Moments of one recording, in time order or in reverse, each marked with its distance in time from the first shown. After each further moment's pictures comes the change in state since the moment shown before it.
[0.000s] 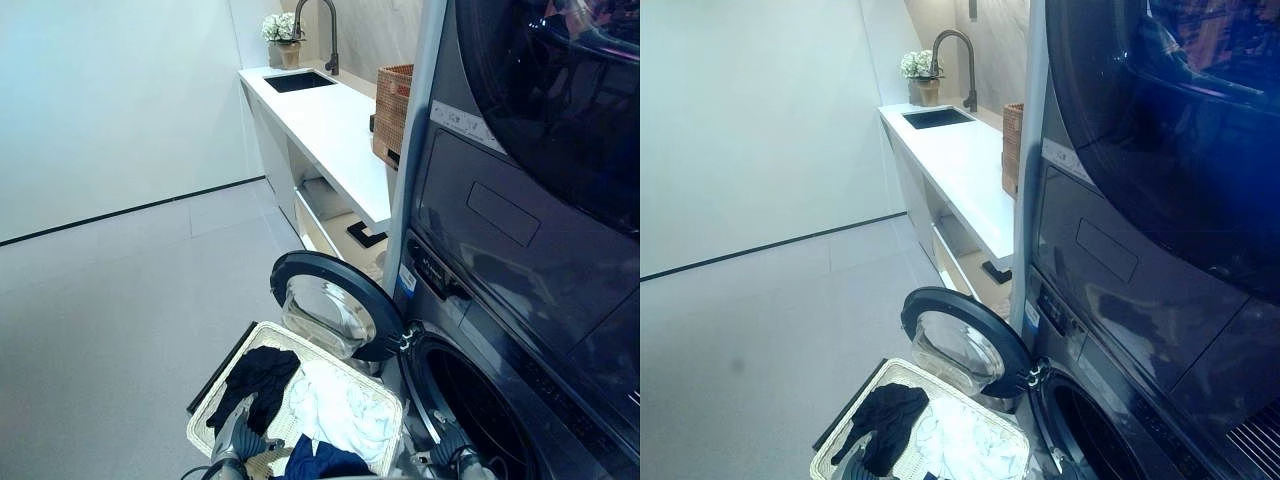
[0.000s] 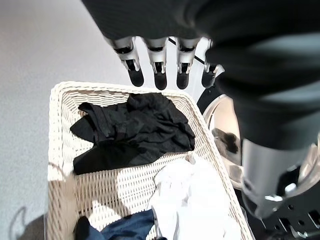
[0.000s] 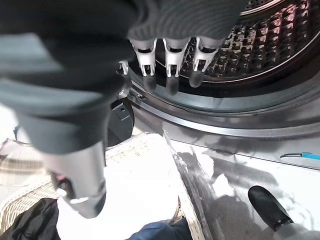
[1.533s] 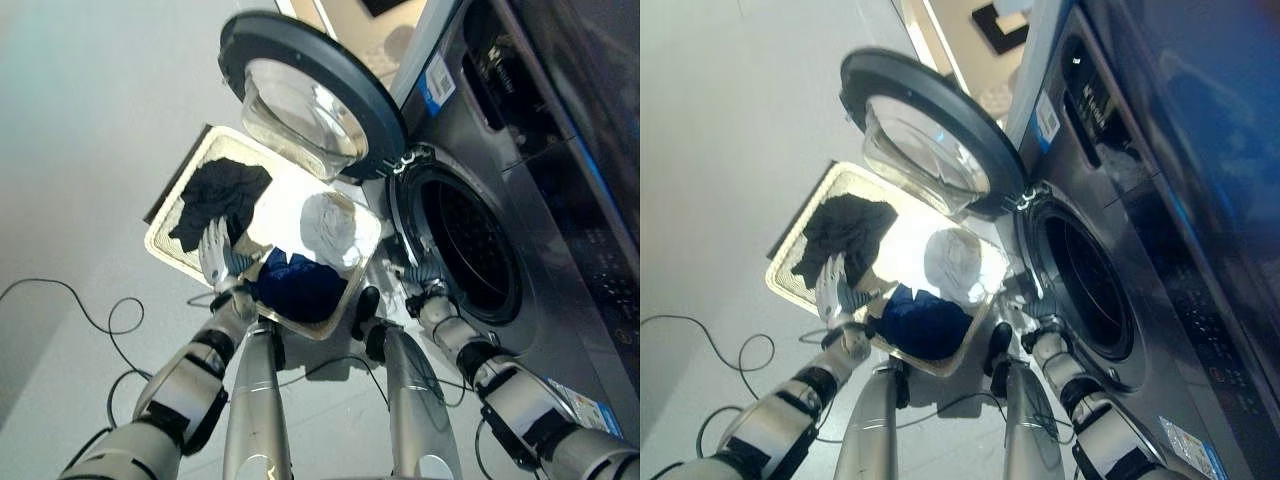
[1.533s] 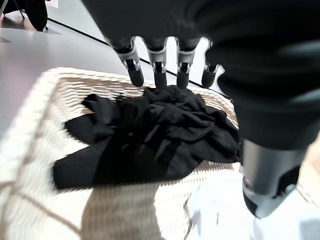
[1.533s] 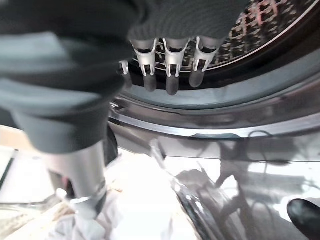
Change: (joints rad) left arm -0.745 0.125 0.003 -0.002 -0.099 0.218 0.446; right arm -0.629 -0.023 0.014 -0.131 0.357 -0.051 -0.194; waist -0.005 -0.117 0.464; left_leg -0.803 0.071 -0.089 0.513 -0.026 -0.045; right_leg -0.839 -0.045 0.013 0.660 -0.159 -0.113
